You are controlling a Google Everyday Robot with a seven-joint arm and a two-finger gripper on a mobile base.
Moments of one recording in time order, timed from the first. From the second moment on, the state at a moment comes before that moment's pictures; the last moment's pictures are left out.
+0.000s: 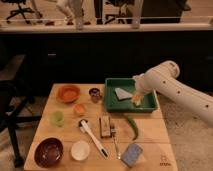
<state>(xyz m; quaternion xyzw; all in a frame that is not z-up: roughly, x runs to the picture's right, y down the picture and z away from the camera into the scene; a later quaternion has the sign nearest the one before) 0.160 -0.002 0.778 -0.11 -0.10 0.08 0.99</state>
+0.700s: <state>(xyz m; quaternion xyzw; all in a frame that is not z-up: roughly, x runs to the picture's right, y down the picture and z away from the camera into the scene) 0.142 -0.007 0.813 -0.13 -0.11 0.07 0.98</state>
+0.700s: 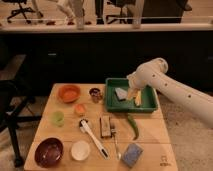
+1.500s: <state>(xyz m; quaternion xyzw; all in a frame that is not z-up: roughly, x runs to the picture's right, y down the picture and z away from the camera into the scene) 0.146 0.001 0.818 -0.07 -0.08 0.11 0.99</state>
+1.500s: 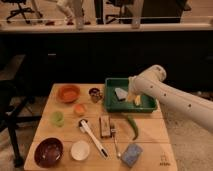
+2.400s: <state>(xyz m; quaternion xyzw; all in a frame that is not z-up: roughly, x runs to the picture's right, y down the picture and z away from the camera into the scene) 0.147 0.020 0.880 -0.09 -0.11 0.13 0.98</state>
